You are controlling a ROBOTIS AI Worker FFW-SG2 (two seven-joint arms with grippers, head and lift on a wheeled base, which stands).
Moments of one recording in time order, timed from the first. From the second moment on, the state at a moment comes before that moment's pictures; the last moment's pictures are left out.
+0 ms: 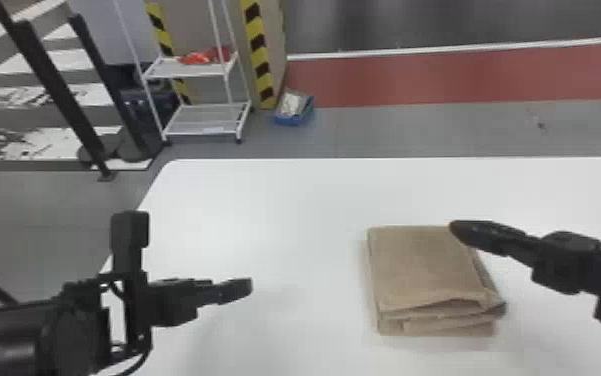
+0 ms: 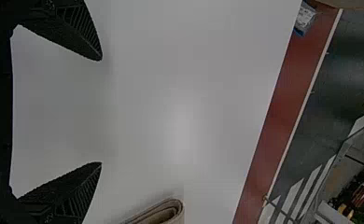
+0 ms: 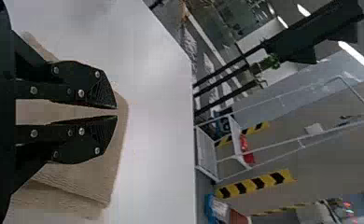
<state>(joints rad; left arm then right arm) 0.17 0.10 0.31 -2.22 0.16 1.37 -0.54 0.04 -0.22 -0.11 -1.97 -0.37 0.88 0.68</state>
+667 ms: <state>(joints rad) 0.40 0.00 0.25 -2.19 0.30 0.40 -0.44 0.38 -0.07 -0.15 -2.00 -0.30 0.15 0.34</state>
